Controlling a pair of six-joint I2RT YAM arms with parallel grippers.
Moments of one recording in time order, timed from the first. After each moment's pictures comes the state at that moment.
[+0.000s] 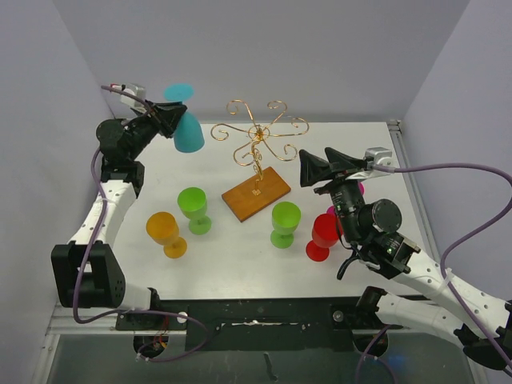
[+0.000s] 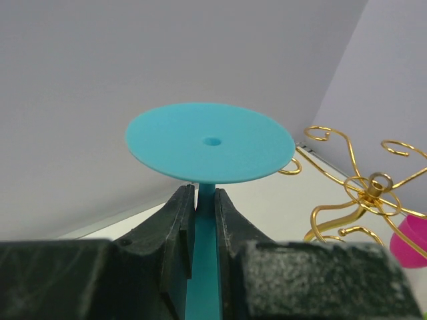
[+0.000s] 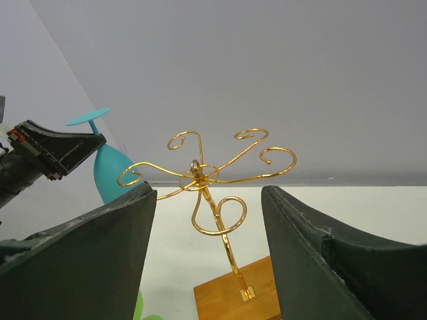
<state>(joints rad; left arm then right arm) -0.01 1.41 1.14 0.56 0.57 -0.38 0.94 0.82 0.90 0.31 0.62 0.11</state>
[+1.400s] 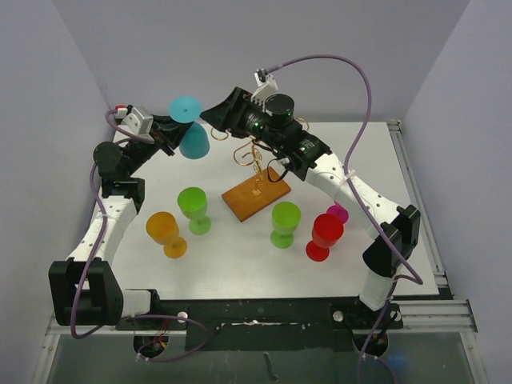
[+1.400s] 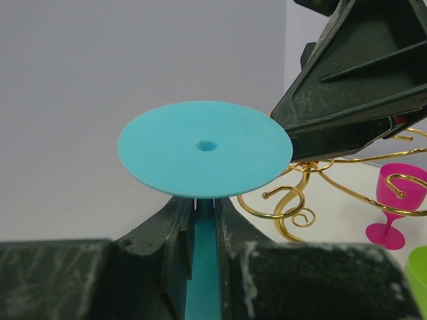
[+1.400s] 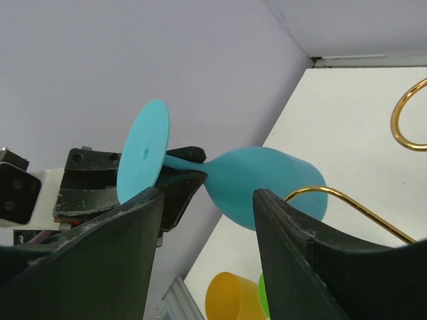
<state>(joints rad) -0.02 1.30 0.97 0.83 0.79 -0.29 0.75 1.76 1.83 -0.09 -0.12 0.79</state>
